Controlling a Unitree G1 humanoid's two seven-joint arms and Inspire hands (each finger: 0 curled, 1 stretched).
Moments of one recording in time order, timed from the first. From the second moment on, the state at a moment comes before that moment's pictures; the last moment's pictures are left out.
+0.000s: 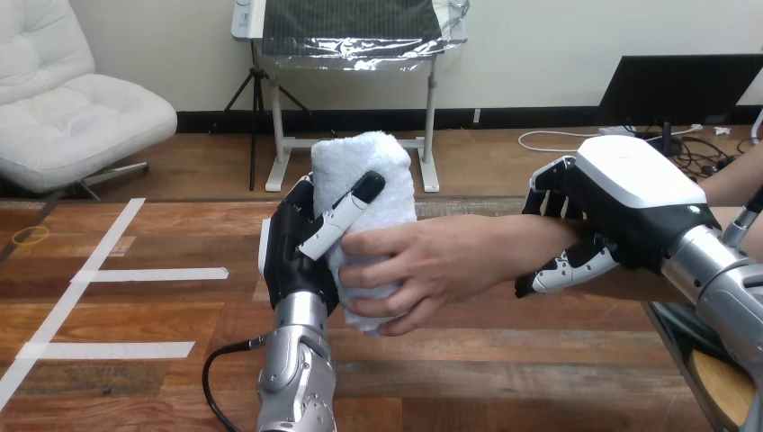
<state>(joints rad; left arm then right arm) -0.55 -0.16 0.13 1.02 -0.43 -0.53 -0.09 -0.26 -0.71 0.15 -0.02 -0.59 -0.08 0.26</state>
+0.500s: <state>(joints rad) -0.55 -0.16 0.09 0.95 -0.36 -0.47 -0.07 -0.26 -0.71 0.14 -0.02 -0.58 -0.05 0.30</state>
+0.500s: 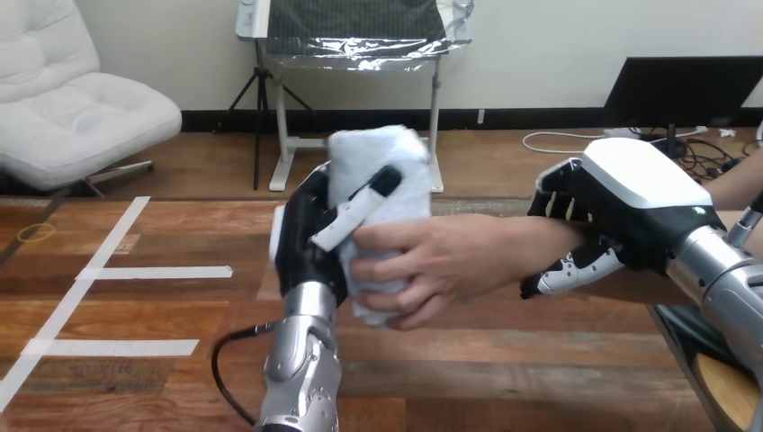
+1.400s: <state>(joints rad) -0.56 -0.15 0.05 0.77 -0.19 -0.25 -0.16 -0.25 -0.74 0.09 -0.08 -0.46 0.05 0.54</state>
